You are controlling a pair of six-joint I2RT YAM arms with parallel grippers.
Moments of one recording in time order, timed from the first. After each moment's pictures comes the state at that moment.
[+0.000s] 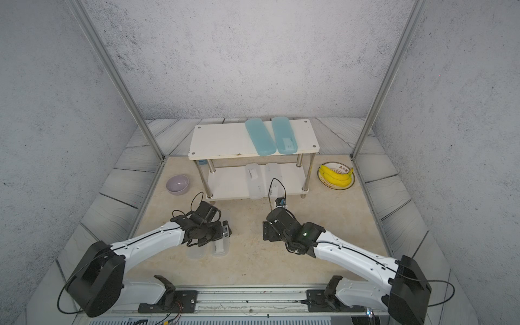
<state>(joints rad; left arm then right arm) -0.60 1.35 0.70 -0.48 0.10 -0.80 0.93 1.14 0.81 -0.55 0.27 0.68</state>
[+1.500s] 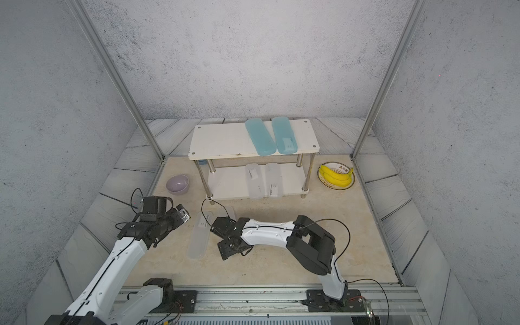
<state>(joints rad) -0.07 0.94 0.71 -0.69 -0.05 -0.68 1.16 1.97 1.40 -0.70 0.04 0.65</state>
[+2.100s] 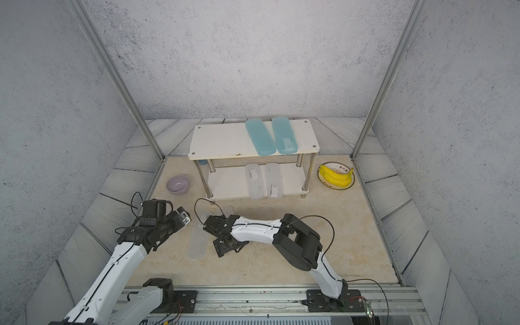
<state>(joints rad) -0.07 0.89 0.68 -0.68 -0.01 -0.69 1.17 2.12 1.56 -0.79 0.09 0.64</state>
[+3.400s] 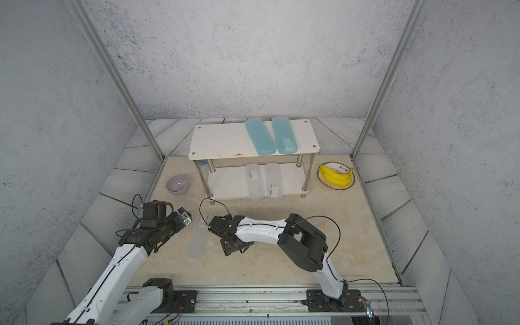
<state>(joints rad) -0.07 0.88 0.64 -0.63 0.02 -0.70 1.15 2.01 1.43 -0.78 0.17 0.69</state>
